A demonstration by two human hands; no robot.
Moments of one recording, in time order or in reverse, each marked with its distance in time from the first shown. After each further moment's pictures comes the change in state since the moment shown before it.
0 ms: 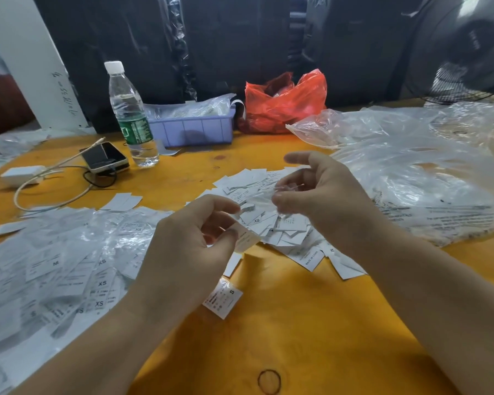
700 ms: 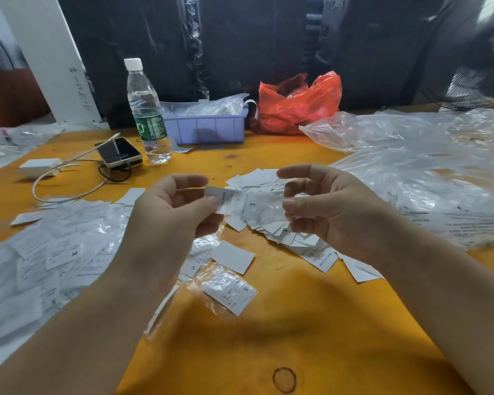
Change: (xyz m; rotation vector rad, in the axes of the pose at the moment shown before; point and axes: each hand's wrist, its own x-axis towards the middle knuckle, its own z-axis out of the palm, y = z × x) left_hand 0.017 -0.012 -0.026 -0.602 0.177 -0.366; right_hand -0.001 -0.005 0.002 0.351 -0.292 0.191
